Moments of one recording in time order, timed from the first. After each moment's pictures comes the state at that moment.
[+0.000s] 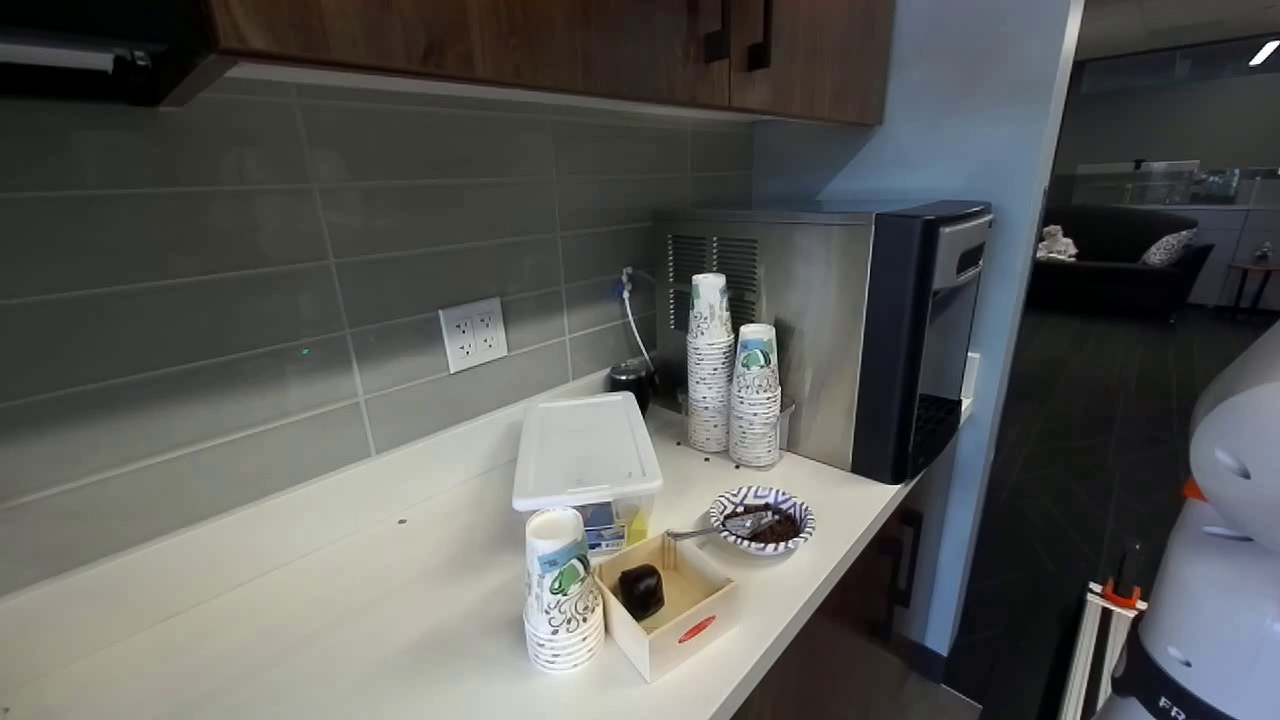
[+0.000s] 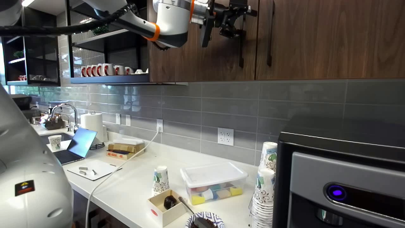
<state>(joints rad) -0.19 -0.40 0.04 -1.83 -1.22 2.35 0.82</state>
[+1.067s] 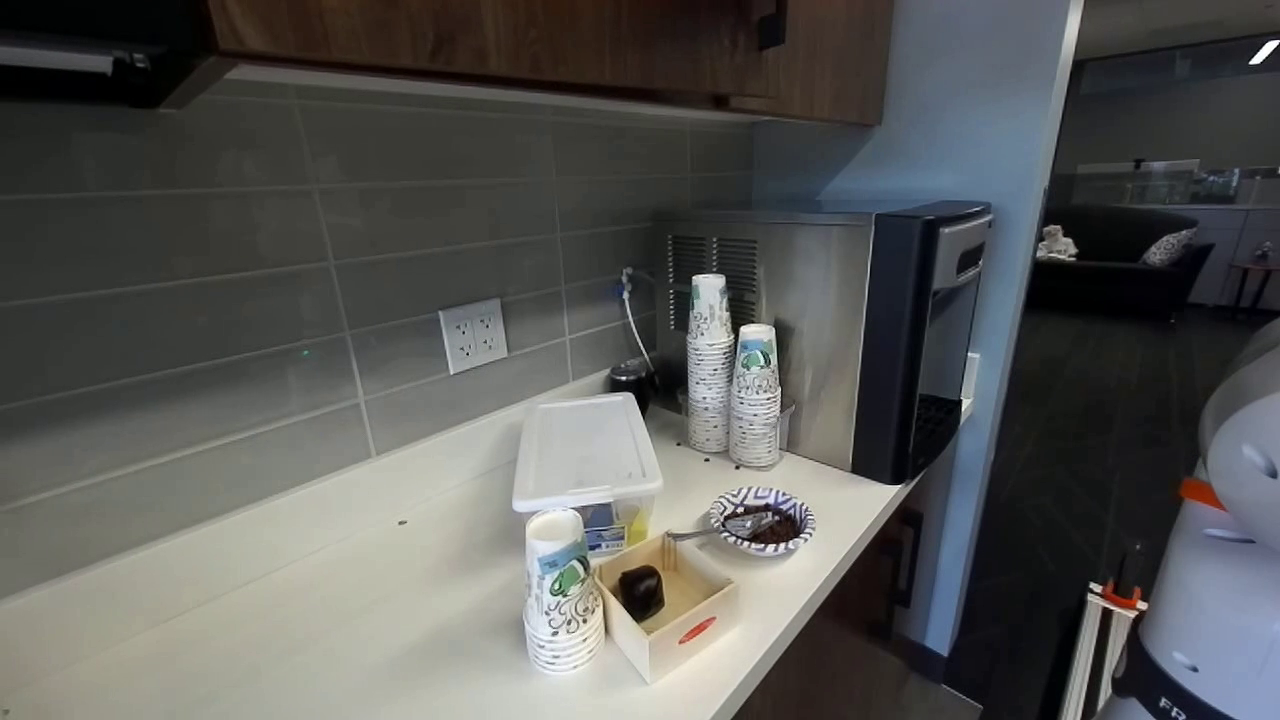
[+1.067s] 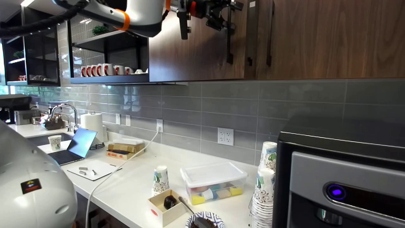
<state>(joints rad) -0.13 -0.60 0.06 -1.95 -1.09 2.07 0.88</state>
